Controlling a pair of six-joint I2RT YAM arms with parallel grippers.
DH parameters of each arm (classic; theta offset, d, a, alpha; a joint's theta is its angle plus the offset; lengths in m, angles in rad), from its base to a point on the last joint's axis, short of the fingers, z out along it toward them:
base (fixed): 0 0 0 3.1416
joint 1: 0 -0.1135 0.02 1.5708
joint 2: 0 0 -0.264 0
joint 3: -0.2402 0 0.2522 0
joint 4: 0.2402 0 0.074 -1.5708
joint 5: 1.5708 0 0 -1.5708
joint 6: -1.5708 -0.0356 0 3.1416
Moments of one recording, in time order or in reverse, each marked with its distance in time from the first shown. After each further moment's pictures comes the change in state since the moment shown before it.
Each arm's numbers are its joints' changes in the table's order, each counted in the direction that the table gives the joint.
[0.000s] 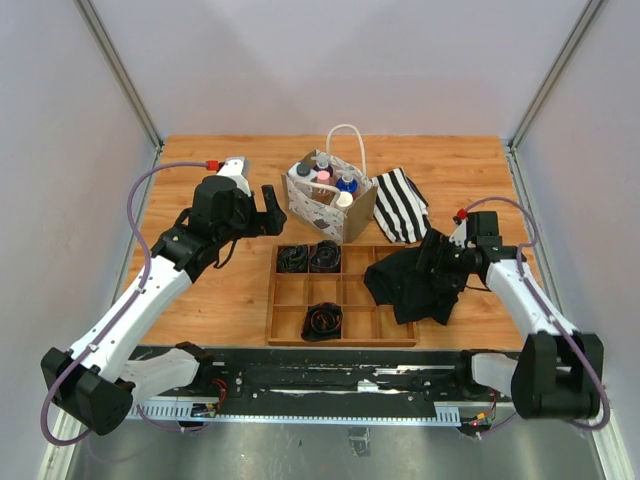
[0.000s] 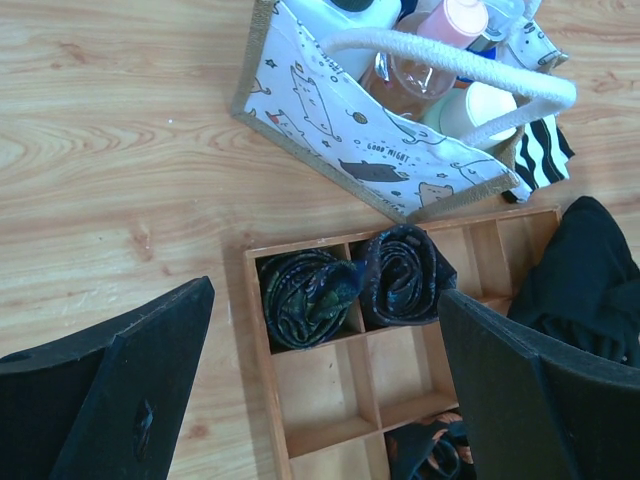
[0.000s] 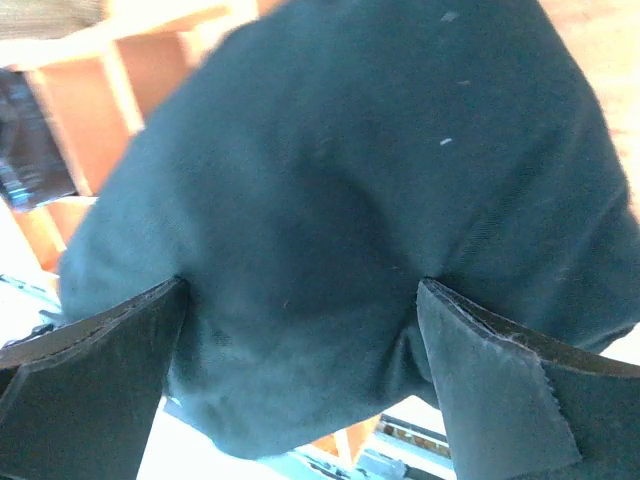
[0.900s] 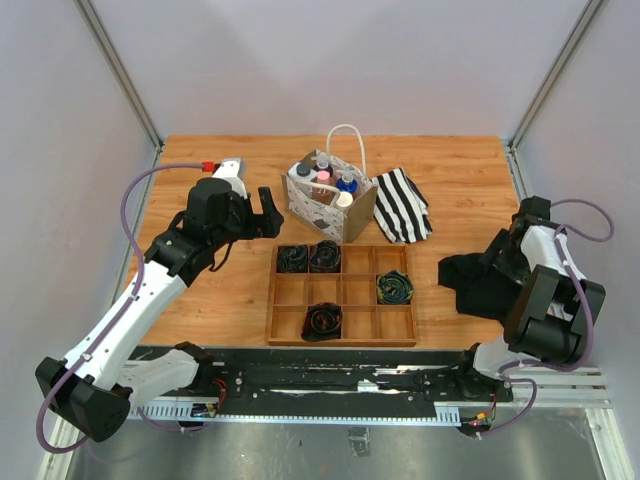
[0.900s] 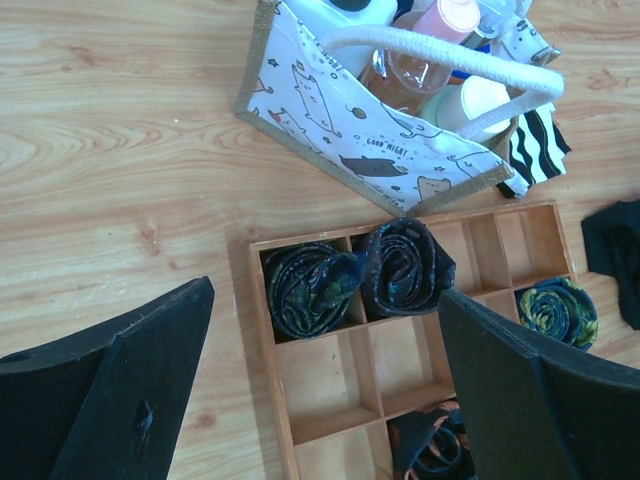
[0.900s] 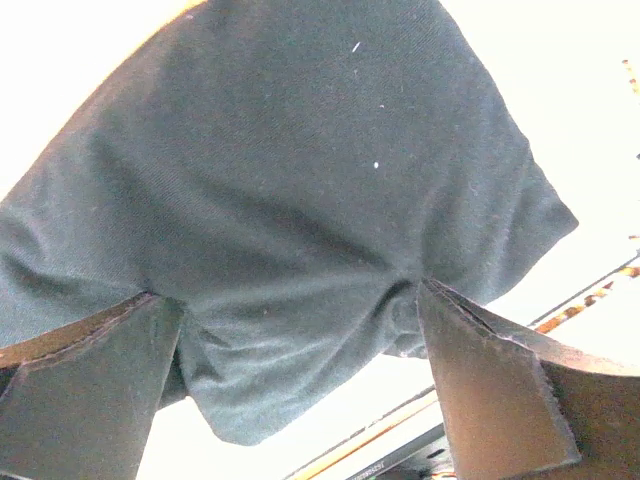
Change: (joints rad) left arm 0.000 -0.039 -0.007 0.034 0.003 -0.010; right arm 0.399 0.350 -0.213 0.162 0.629 0.099
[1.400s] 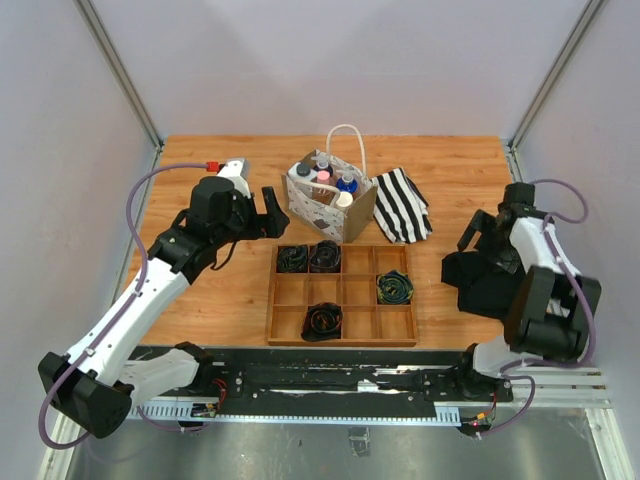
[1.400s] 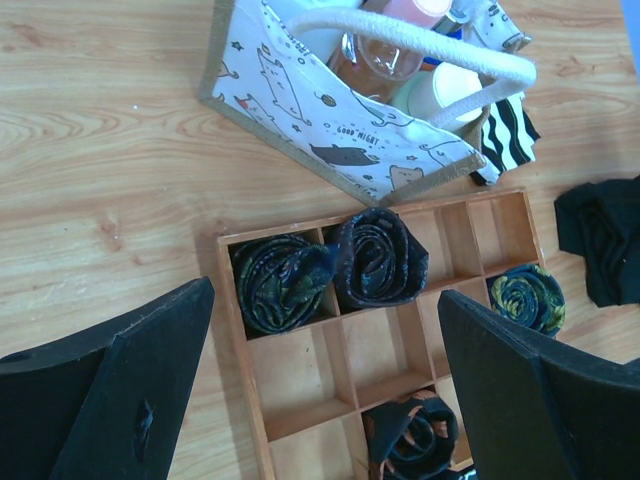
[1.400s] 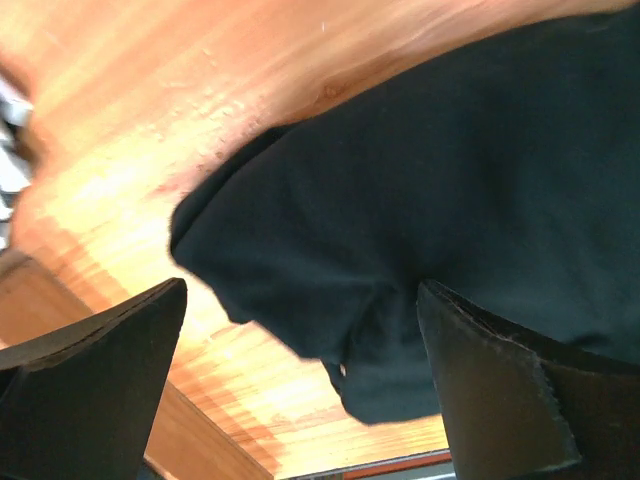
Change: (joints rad) left arm 0.000 0.016 0.000 -0.010 0.062 0.034; right arm -0.123 -0.054 -0.091 -0.020 -0.179 0.010
